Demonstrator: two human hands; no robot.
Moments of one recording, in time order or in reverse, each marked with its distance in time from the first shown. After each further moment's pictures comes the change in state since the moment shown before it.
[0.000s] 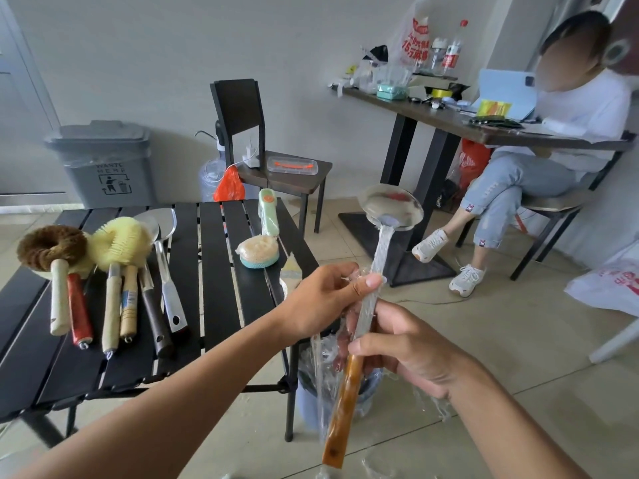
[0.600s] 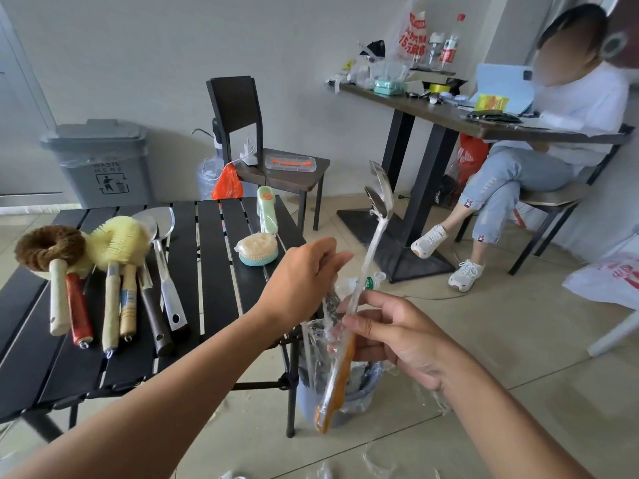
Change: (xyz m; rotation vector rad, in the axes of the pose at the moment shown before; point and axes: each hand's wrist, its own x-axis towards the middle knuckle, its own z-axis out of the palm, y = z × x) left_hand 0.005 -0.009 -0.019 0.503 0.360 0.166; right_hand 0.006 0.006 0.001 0.142 0.126 0.014
